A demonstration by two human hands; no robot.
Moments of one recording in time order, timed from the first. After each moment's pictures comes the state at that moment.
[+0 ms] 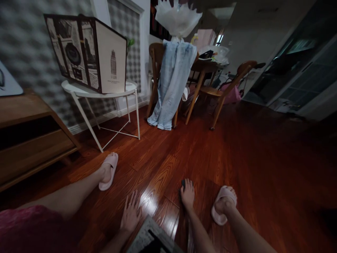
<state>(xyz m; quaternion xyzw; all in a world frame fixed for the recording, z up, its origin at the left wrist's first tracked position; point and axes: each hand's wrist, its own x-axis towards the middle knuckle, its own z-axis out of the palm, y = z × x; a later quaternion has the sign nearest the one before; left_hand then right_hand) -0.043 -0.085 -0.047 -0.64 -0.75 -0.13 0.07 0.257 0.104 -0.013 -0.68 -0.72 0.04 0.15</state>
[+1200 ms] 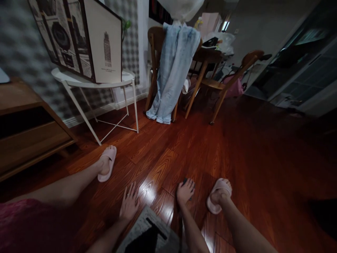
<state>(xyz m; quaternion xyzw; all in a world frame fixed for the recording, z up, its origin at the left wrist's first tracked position) -0.043 -0.086 -0.032 -0.65 -0.75 -0.12 0.02 0.242 0.074 -0.025 -0.78 -0.58 -0.01 0.21</state>
